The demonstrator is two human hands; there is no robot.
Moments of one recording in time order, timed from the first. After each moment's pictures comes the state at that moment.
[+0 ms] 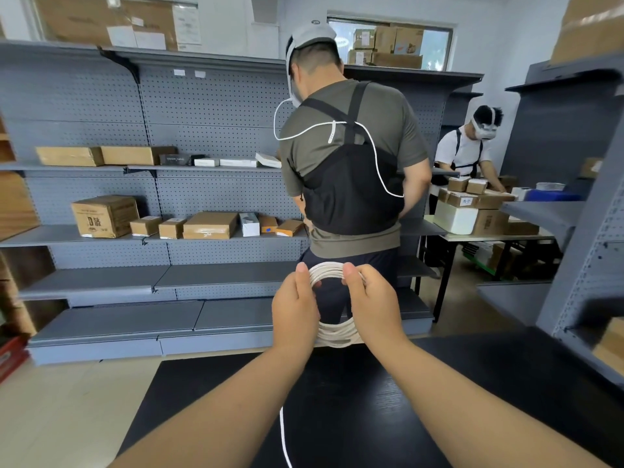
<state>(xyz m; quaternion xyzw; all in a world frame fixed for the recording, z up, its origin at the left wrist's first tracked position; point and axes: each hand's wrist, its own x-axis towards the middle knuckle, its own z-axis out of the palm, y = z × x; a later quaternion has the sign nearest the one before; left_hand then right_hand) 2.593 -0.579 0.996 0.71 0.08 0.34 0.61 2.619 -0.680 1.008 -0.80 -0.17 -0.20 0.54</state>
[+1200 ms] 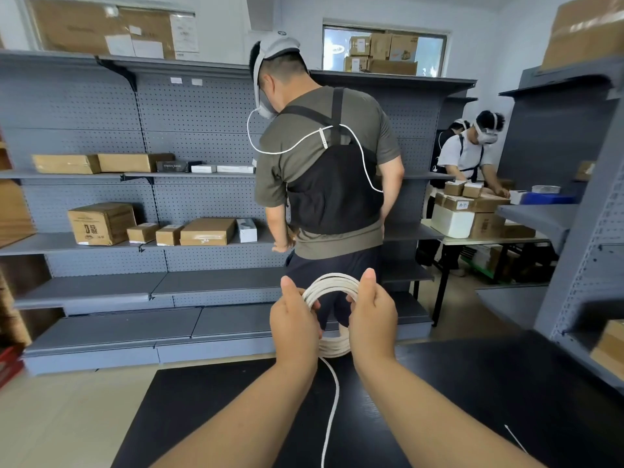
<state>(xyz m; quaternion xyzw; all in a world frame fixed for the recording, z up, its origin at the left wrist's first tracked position) 2.586 -0.598 1.005 0.61 0.16 0.30 0.71 2.609 -0.669 1.001 -0.69 -0.03 -0.21 0.69</state>
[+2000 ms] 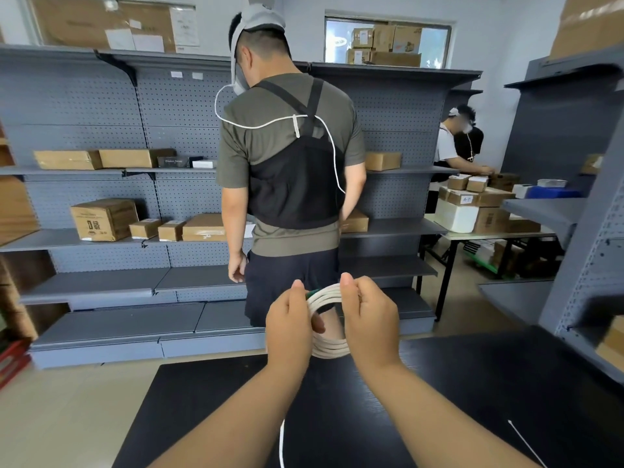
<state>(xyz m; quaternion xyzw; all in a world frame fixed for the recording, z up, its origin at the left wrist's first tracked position) 2.588 -0.582 0.987 0.71 0.11 0.28 0.64 2.610 -0.674 0.989 -0.78 -0.16 -0.34 0.49</state>
